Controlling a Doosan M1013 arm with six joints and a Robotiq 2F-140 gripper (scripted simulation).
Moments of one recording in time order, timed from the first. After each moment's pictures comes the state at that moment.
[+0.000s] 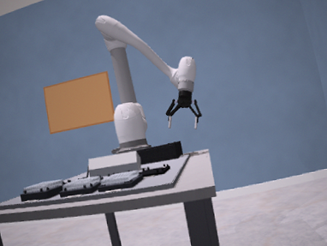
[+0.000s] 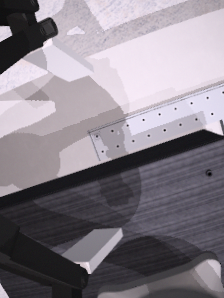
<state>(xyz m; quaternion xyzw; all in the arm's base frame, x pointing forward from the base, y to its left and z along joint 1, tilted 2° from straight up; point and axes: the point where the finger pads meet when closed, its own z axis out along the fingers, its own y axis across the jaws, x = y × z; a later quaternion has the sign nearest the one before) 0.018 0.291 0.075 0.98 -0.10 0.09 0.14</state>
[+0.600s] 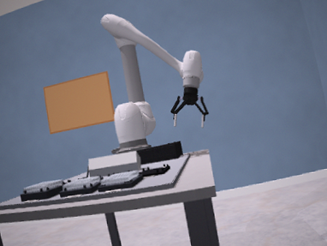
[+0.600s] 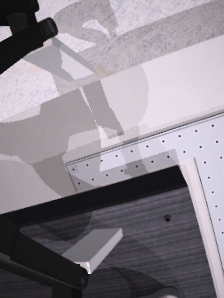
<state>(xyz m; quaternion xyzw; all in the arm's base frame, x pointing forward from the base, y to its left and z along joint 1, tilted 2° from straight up) 0.090 0.322 0.073 0.98 -0.10 0.06 0.14</state>
